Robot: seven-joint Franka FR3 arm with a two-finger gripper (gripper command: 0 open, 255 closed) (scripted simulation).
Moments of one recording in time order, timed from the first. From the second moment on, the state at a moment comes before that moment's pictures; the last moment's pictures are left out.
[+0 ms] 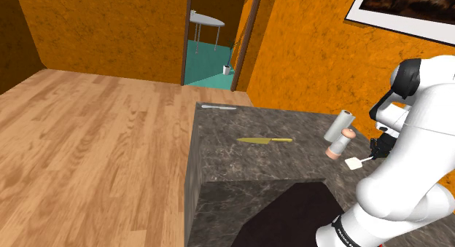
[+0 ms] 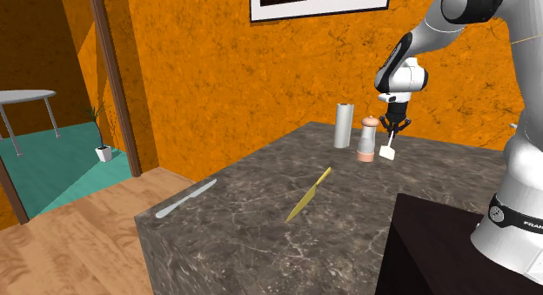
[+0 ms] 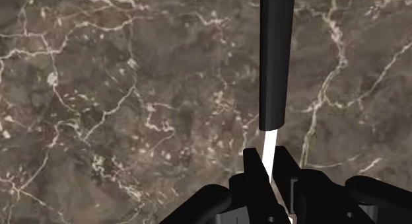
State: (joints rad) arm -0.54 0.37 -0.87 -2.17 0.38 2.44 -2.74
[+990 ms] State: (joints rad) arm -0.61 0.47 -0.78 -2.18 0.49 2.51 -2.81
